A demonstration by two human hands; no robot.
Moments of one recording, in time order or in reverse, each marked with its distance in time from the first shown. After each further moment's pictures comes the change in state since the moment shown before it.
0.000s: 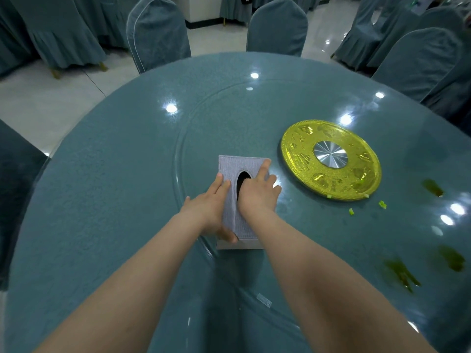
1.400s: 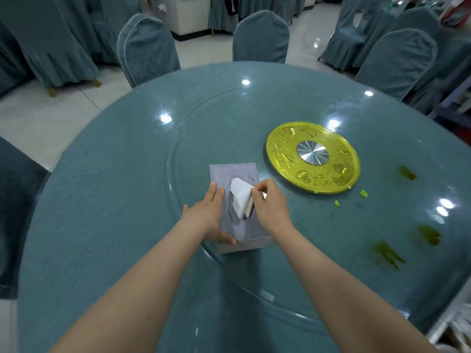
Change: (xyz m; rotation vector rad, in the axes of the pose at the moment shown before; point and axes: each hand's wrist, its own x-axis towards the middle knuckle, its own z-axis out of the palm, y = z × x) left_hand -0.019 0.031 0.010 0.078 -0.019 -0.070; right_hand -0.054 0.068 -0.022 0.907 0.162 -0.019
